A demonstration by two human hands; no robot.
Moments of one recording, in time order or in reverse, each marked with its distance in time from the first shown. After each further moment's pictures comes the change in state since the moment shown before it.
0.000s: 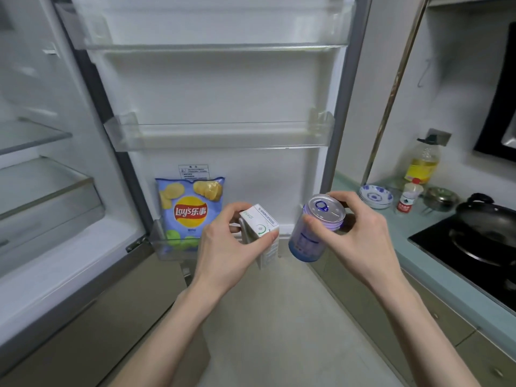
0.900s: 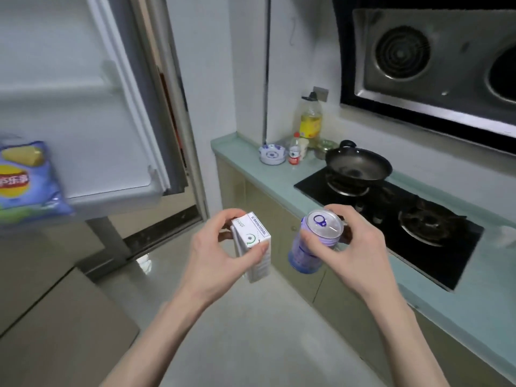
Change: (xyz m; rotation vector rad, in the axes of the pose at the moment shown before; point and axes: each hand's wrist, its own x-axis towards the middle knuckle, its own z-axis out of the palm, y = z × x) left_hand -0.196 0.147 0.261 -0.077 -0.336 0.085; right_hand -0.171 0.148 -0.318 -0.165 0.098 0.211
